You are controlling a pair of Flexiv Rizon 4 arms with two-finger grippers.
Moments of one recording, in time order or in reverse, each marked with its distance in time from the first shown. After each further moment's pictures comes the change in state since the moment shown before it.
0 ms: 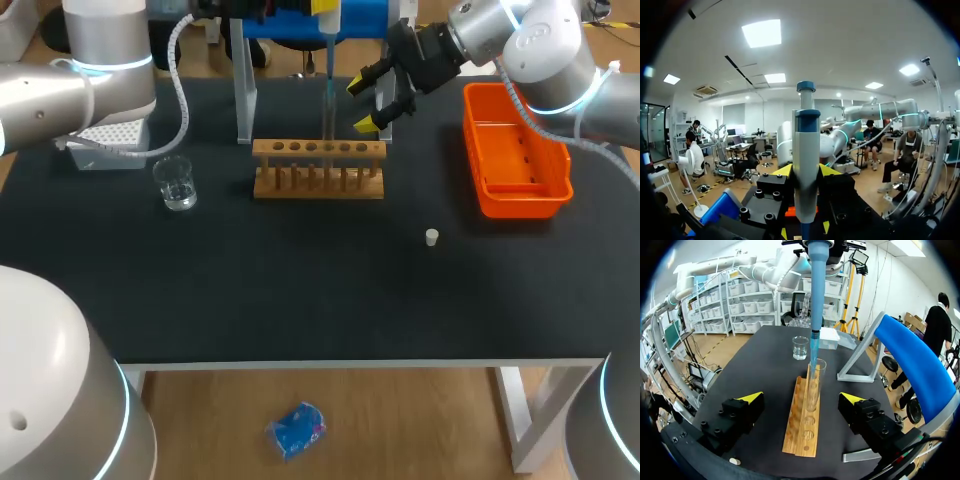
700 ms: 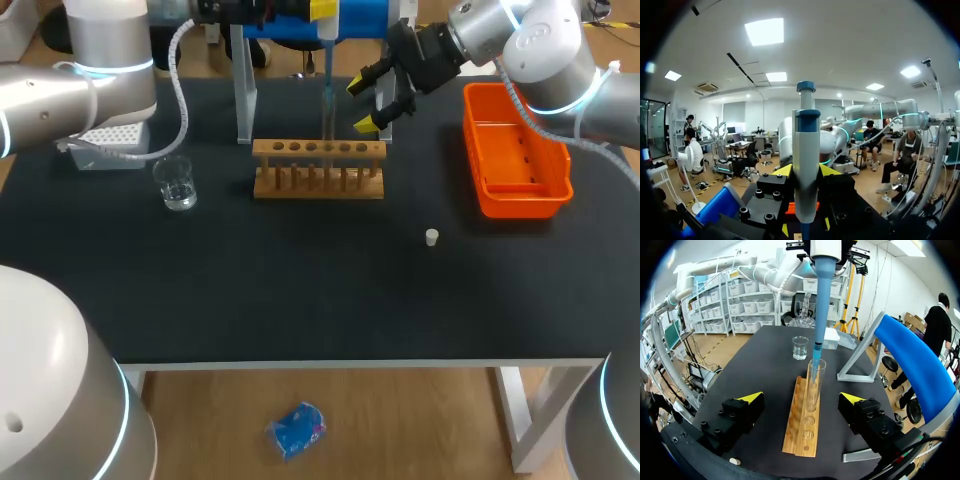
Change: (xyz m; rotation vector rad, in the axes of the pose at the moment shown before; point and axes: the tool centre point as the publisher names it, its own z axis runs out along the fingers) left arm -0.008 0.013 -0.003 -0.002 0.001 -0.020; right arm 0.000 0.000 0.000 0.000 0.000 0.000
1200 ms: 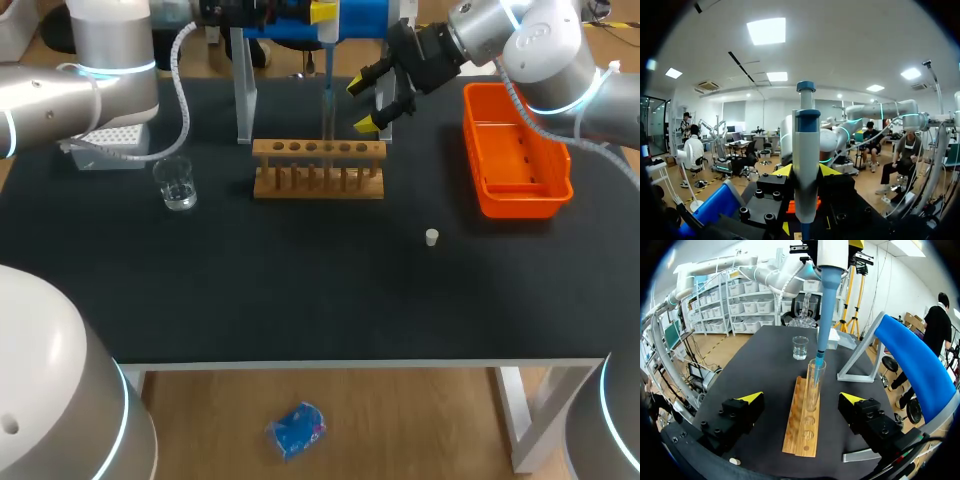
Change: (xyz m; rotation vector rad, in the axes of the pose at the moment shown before) left arm -0.006 0.009 0.000 0.005 0.003 -0.017; right arm 0.000 0.000 0.000 0.000 0.000 0.000
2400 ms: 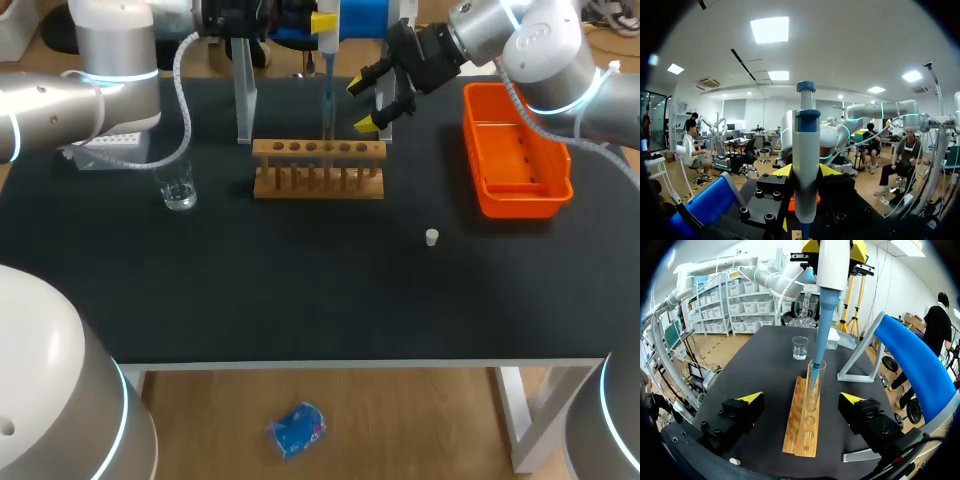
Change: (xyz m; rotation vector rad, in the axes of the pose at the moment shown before) left arm -0.001 0.017 0.001 0.004 0.001 -0.025; right arm 0.000 0.000 0.000 0.000 0.000 0.000
